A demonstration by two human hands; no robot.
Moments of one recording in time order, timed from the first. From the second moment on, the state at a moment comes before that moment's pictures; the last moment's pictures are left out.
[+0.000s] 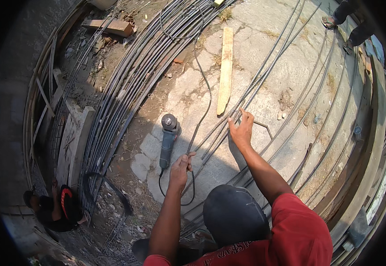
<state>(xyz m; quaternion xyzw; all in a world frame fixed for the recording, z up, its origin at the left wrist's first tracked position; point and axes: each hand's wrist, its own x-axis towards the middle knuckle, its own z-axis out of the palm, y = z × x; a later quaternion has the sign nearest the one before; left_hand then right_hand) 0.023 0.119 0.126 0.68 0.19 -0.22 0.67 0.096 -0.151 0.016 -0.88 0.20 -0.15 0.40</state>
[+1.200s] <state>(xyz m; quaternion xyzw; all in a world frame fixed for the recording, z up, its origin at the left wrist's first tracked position) 0.414 -0.117 0.067 0.89 -0.25 -0.12 0.37 -0.244 -0.362 0.065 -0.77 0.55 -0.16 0.26</state>
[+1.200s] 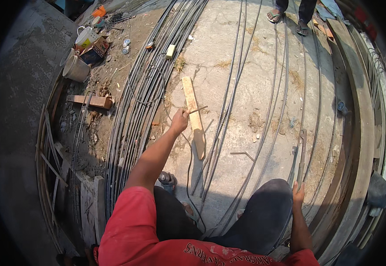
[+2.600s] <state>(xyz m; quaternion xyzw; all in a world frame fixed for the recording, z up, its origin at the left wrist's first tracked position) 0.481 -0.123 -0.011 0.84 -0.41 0.00 0.35 0.139 -0.122 0.102 -0.71 0.50 -0.10 0.49</state>
